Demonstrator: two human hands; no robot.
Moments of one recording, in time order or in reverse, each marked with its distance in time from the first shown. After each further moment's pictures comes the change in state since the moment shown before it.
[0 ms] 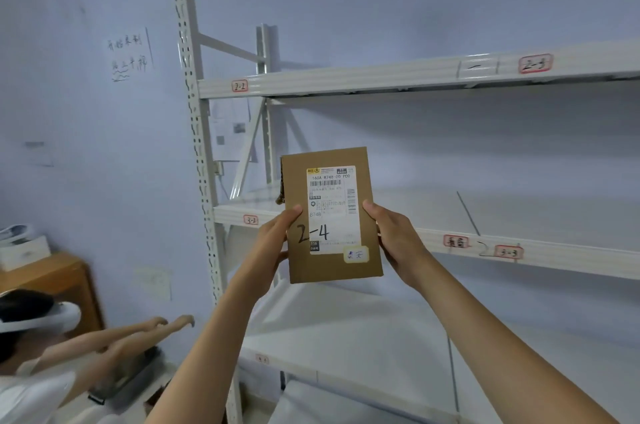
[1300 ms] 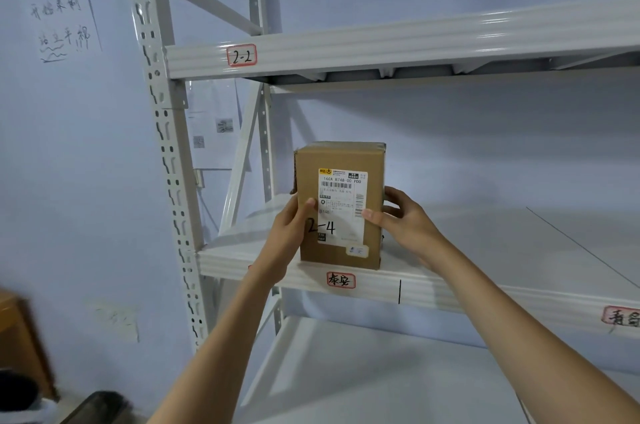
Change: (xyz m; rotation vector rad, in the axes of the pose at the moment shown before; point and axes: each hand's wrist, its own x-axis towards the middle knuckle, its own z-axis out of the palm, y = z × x) left_hand 0.294 -0.070 -0.078 0.052 -0.136 0.147; right_hand 0.263 0.071 0.049 -0.301 0.116 -0.040
